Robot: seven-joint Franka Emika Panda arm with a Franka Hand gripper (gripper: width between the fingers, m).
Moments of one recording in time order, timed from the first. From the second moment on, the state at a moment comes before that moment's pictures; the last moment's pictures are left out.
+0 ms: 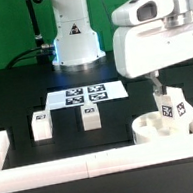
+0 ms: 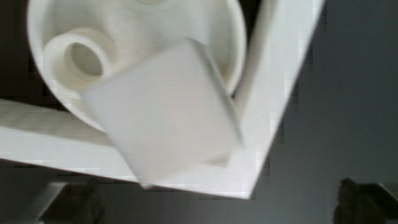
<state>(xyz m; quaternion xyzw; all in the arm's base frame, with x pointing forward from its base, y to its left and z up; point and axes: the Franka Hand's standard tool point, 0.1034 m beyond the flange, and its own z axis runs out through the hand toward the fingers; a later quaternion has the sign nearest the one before) 0.628 0.110 0.097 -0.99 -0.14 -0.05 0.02</state>
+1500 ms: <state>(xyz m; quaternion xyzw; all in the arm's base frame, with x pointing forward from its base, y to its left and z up) 0.617 0.109 0.063 -0.99 -0.16 0.00 0.01</state>
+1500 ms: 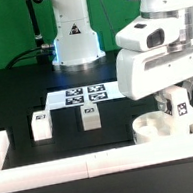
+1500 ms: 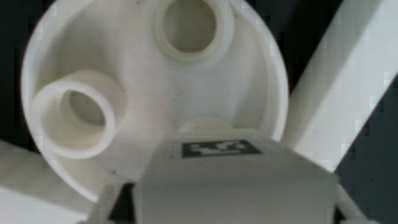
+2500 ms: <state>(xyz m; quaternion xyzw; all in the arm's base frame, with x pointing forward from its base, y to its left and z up) 0.630 0.117 0.062 -0.94 0.33 0.00 0.06</state>
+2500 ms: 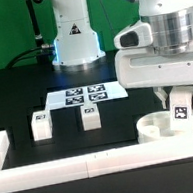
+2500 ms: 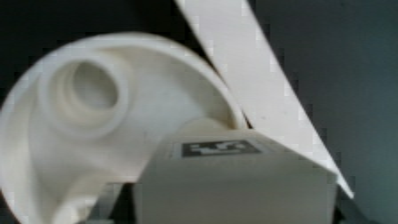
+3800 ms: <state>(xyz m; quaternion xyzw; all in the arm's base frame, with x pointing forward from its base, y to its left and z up) 0.637 0.125 0.061 -0.56 0.82 0.03 0.12</state>
